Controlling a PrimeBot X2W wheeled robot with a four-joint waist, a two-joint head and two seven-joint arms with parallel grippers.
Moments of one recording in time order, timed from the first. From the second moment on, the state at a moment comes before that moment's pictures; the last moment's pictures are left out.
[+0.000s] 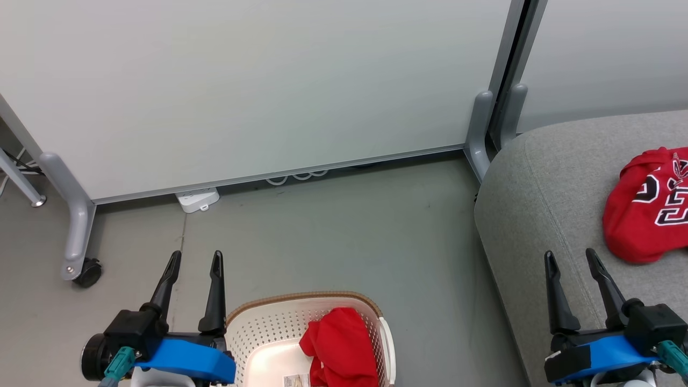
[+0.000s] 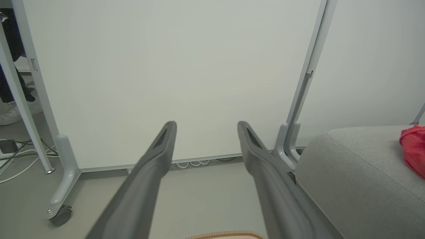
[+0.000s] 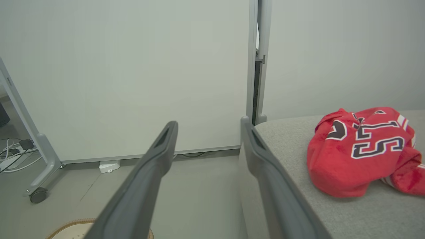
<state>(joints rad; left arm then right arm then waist) -0.15 0.06 -0.10 0.26 -0.20 -0.06 -0.26 -0.06 -0.14 -0.03 0.22 0.13 0.13 -0.26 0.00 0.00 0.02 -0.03</state>
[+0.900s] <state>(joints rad) -0.40 0.05 -0.30 0.52 -0.28 -0.06 -0.26 -0.14 -0.17 0.00 0.20 0.13 0.13 -0.26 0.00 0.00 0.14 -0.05</state>
